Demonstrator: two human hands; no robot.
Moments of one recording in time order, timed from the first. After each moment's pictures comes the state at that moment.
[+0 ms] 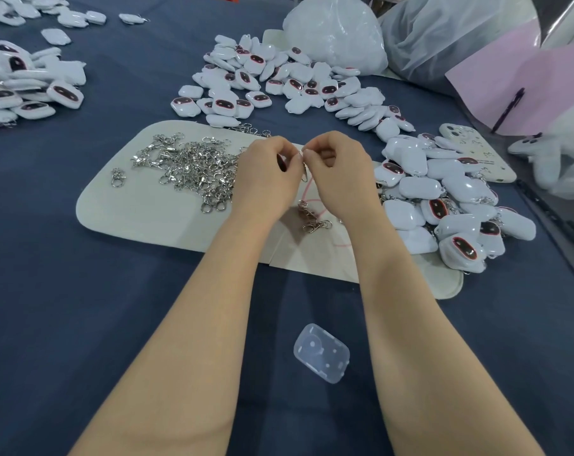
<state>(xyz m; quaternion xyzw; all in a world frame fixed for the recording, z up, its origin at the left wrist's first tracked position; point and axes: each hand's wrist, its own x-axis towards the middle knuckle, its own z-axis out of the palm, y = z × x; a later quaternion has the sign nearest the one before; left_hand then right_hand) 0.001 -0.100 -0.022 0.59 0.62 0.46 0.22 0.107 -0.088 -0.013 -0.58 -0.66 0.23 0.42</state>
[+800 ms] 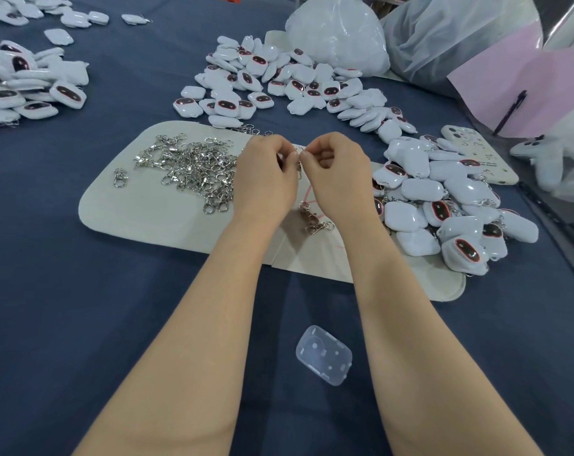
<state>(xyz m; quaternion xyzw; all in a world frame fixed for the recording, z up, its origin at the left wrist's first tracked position) -0.001 -0.097 -0.026 0.59 0.64 0.46 0.18 0.097 -0.091 -0.016 -0.58 -0.65 0.21 0.45</state>
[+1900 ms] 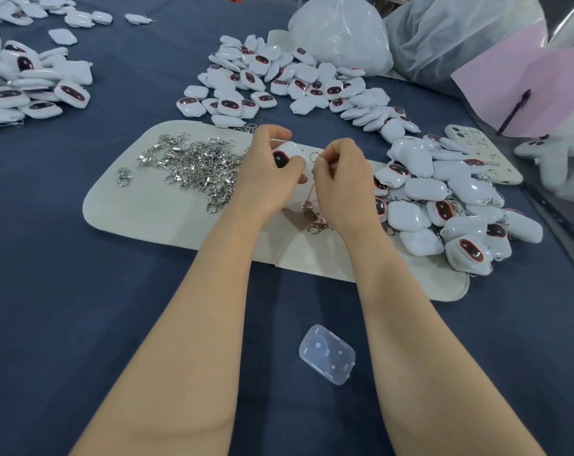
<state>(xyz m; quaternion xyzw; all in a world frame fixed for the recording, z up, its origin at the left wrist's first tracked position) -0.007 -0.104 -0.020 0.52 0.55 0.52 0.39 0.104 -0.091 -0.031 -0.58 -0.67 0.16 0.44</state>
